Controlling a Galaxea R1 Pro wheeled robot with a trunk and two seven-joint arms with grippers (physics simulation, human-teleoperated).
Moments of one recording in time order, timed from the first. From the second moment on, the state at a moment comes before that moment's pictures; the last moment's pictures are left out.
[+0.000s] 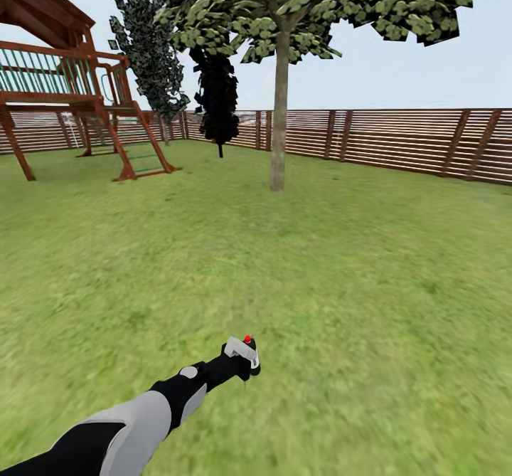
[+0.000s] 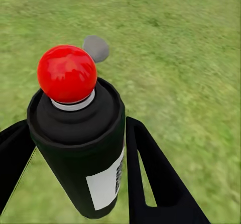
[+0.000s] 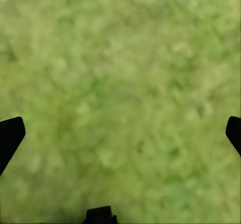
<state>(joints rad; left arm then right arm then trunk) -0.83 -0.16 0.06 -0.03 -0.26 -0.37 -0.51 -0.33 -0.09 -0.39 -0.03 0.27 -0.29 0.00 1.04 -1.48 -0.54</state>
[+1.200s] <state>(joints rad) -0.83 -0.16 0.06 -0.03 -0.26 -0.37 -0.51 -0.33 -0.09 -0.39 -0.03 0.27 -0.29 0.00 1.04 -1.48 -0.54</state>
